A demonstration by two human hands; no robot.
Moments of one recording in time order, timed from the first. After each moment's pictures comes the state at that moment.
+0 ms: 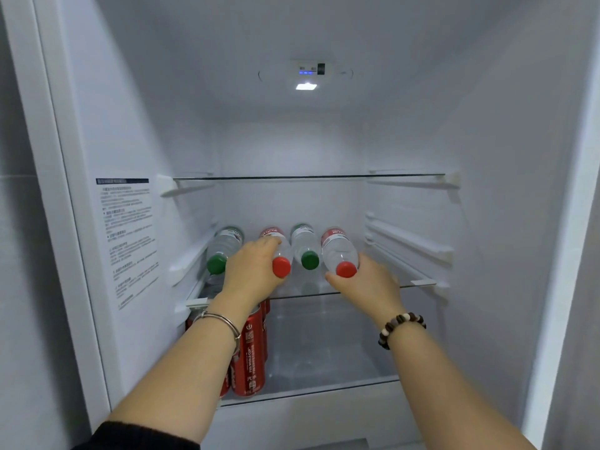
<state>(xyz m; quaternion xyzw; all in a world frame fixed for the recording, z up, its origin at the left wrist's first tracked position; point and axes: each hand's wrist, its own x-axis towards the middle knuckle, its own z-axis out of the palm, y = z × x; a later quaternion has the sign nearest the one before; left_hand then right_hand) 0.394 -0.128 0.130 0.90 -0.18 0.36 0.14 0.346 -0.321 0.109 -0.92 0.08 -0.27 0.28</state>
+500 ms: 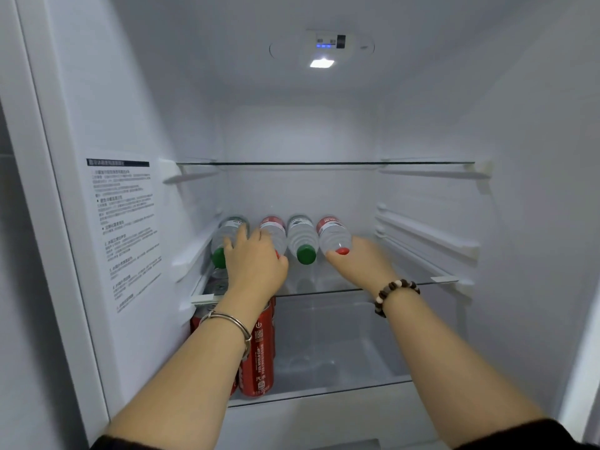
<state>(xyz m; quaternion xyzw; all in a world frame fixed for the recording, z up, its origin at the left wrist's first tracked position) 0.401 -0.126 0.130 0.94 -0.06 0.32 0.07 0.387 -0.304 0.131 -0.93 0.05 -0.23 0.29</state>
